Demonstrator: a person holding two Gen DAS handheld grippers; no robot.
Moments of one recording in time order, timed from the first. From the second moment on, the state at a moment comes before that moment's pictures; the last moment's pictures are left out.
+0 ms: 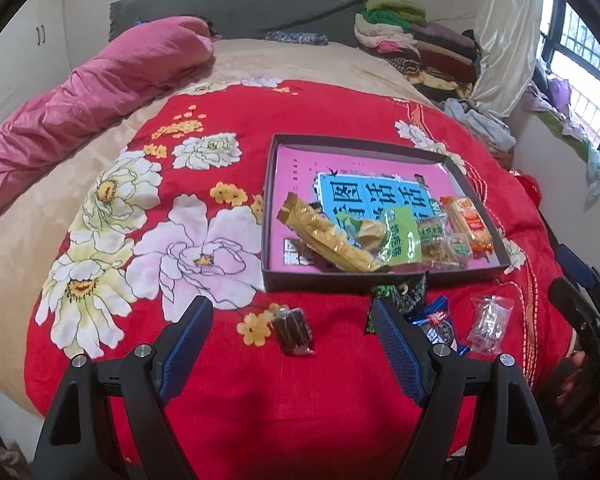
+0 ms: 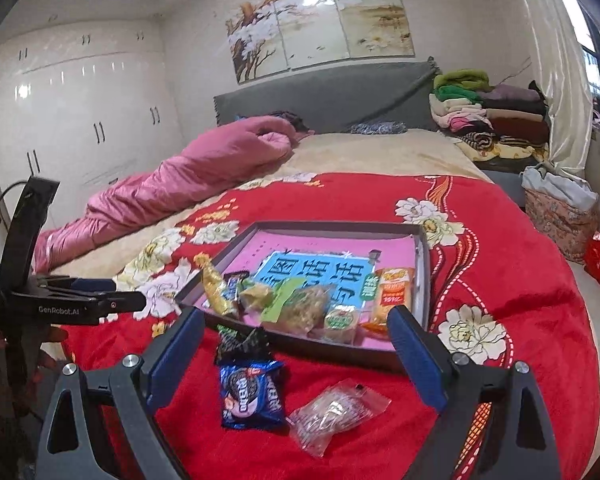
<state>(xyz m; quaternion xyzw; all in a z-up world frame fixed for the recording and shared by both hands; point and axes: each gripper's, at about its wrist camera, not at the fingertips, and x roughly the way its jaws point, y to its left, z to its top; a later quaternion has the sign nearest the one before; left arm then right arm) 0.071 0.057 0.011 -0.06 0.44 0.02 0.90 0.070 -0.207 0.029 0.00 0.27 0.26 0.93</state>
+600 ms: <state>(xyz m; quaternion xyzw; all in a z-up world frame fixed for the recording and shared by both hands) 0.070 0.058 -0.021 -0.06 0.48 0.02 0.88 0.066 -0.164 -0.008 -0.07 0.33 0.28 0.90</state>
